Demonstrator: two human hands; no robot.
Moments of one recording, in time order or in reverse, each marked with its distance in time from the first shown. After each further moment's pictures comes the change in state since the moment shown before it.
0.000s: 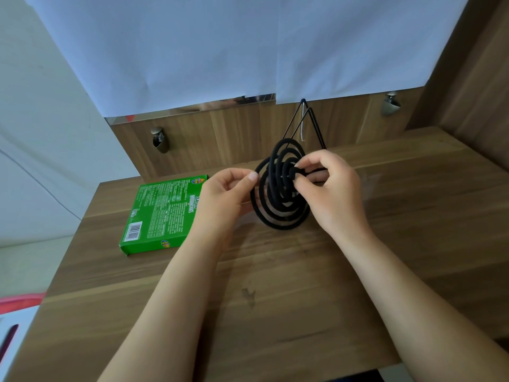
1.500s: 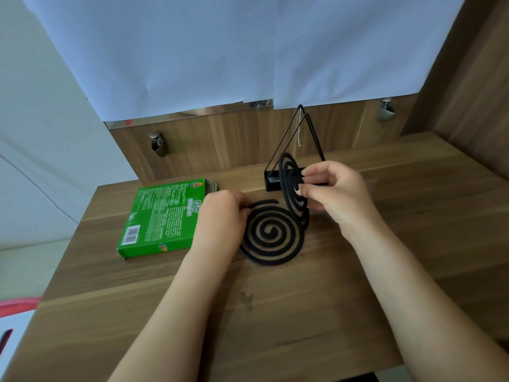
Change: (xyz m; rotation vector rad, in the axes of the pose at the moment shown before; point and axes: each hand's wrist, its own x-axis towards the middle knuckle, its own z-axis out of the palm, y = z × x) left_hand -0.003 -0.008 -0.006 1.084 0.045 0.266; right_hand 0.013 0.012 -0.016 0.289 -0.157 0.397
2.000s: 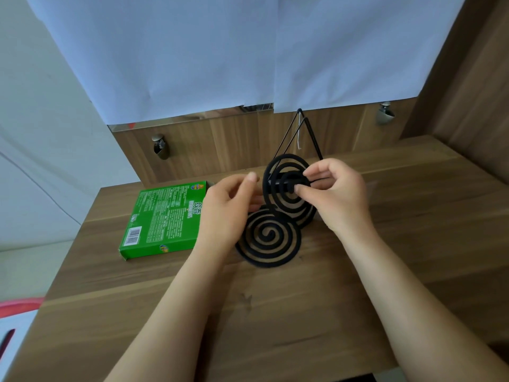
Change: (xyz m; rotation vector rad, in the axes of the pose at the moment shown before) left_hand 0.001 0.012 0.001 -0.797 0.052 -0.161; right_hand -0.007 -0.001 0.005 -0.248 0.175 -0.278
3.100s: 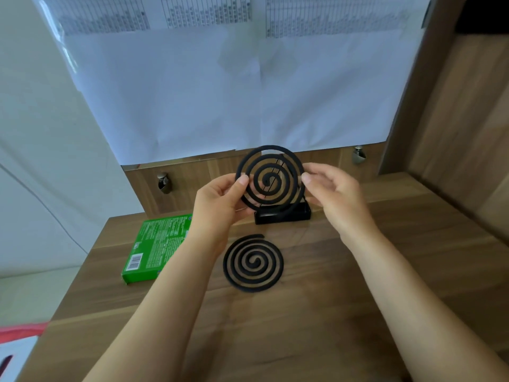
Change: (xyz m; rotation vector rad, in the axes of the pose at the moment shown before) left_hand 0.005 0.067 0.006 -0.309 -0.052 -0.035; right_hand 0.030 -0.029 -0.048 0.229 -0.141 -0.017
